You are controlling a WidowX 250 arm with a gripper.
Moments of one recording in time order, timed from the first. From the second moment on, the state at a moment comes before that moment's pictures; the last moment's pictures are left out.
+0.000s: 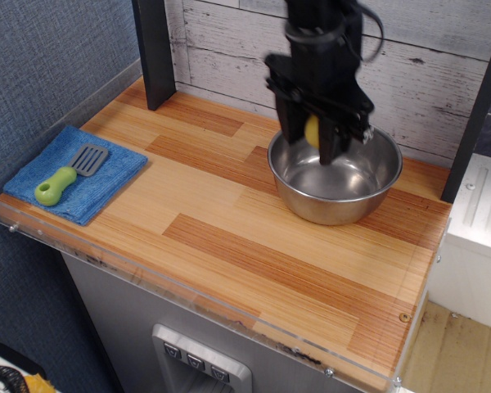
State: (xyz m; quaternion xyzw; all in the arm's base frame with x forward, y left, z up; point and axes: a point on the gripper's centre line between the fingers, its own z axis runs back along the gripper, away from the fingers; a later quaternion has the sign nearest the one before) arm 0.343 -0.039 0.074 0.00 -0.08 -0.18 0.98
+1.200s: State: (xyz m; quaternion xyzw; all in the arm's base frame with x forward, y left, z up) arm 0.329 -0.035 0.026 0.01 0.01 -0.18 0.98
